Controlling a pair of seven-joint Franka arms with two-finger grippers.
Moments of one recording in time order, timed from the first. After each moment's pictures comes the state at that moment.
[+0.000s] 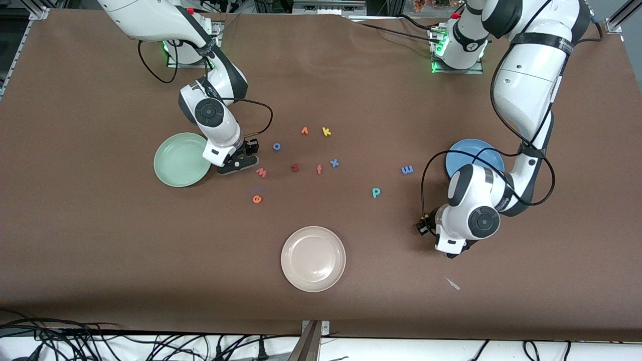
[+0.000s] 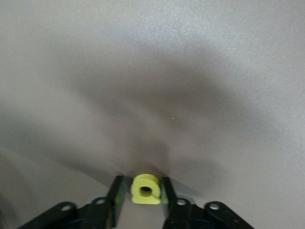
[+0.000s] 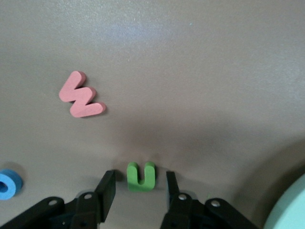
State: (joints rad) left arm -0.10 0.89 -0.17 -1.36 0.02 2.04 -0.84; right arm 0.23 0.43 0.26 -2.23 -0.19 2.57 0.30
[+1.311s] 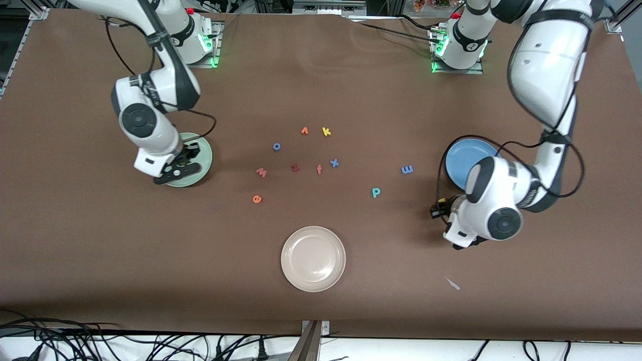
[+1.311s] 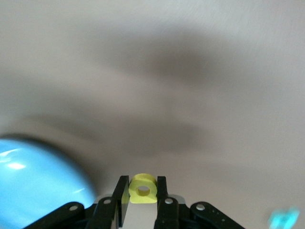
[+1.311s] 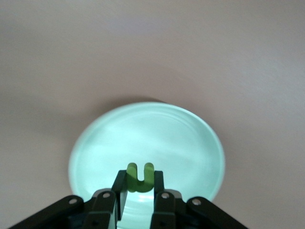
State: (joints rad) left arm -0.05 0.75 -0.16 -1.35 0.02 1.69 -0.47; right arm 0.22 0.25 -0.01 -2.17 -0.20 2.24 -0.08
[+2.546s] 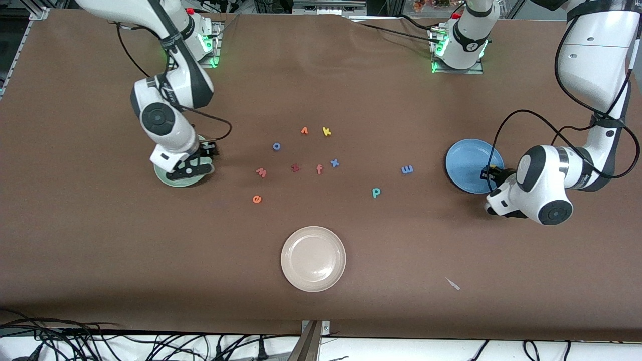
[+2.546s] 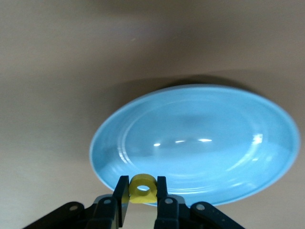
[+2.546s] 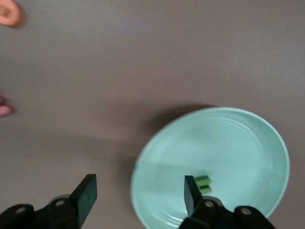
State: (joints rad) left arm 0.16 0.66 -0.15 -1.68 0.19 1.69 0.03; right arm 0.24 0.28 0.11 -2.16 -0.16 2.31 0.21
